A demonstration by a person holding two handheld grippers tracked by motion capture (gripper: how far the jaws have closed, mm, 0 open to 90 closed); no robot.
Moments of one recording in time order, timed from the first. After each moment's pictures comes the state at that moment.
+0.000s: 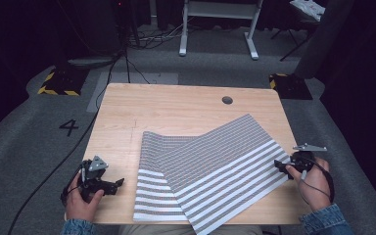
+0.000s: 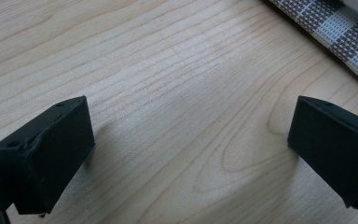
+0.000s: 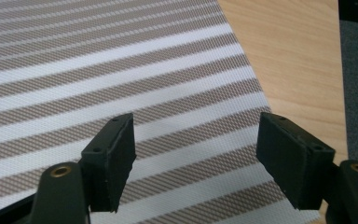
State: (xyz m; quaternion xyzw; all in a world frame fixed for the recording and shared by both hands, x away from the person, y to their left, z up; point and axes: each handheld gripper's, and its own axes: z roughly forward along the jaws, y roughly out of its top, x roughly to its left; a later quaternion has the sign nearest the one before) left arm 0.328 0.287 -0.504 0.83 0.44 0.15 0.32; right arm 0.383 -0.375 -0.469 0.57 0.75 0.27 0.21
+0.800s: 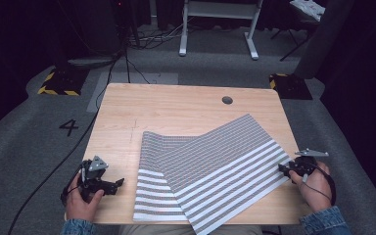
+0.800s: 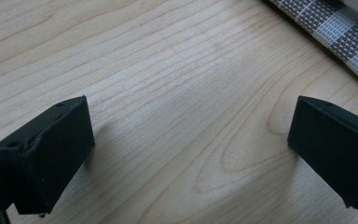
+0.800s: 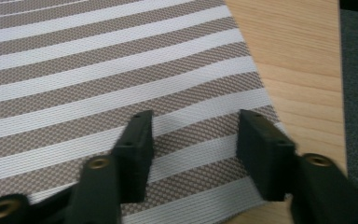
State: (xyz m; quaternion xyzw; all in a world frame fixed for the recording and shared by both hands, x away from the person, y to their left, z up) left arm 0.328 0.287 -0.504 0.83 0.44 0.15 0.32; right arm 0.376 -0.384 -0.483 0.56 0.76 0.27 0.20
